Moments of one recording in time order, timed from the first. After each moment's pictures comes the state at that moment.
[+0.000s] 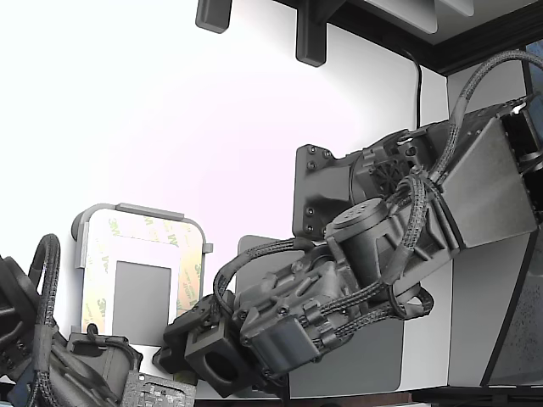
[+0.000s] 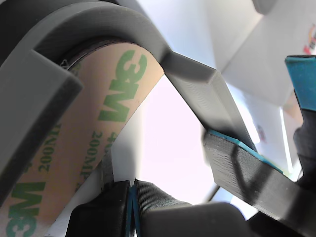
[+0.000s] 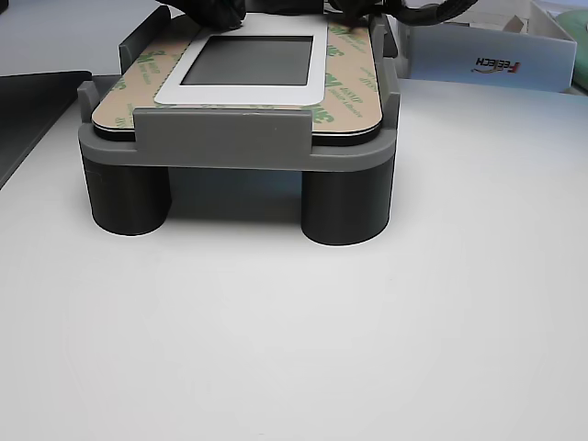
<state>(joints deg) 33.8 97.6 121.2 26.7 -4.8 -103.7</state>
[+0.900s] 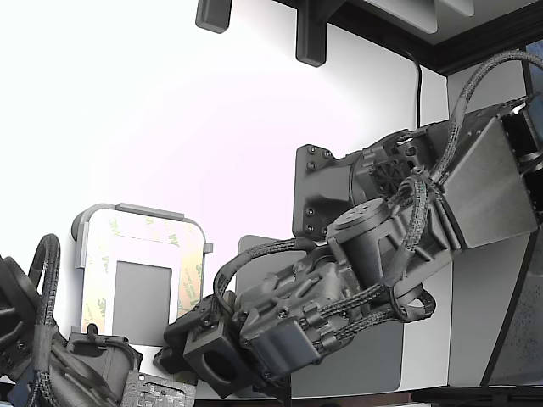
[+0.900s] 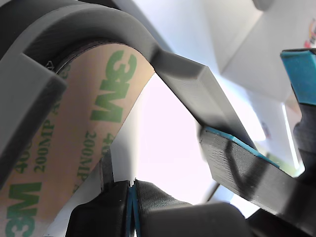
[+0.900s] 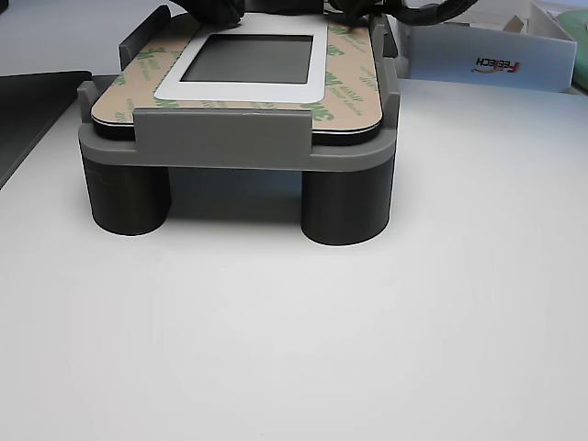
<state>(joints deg) 33.8 97.6 119.7 28.6 -4.8 -101.4</state>
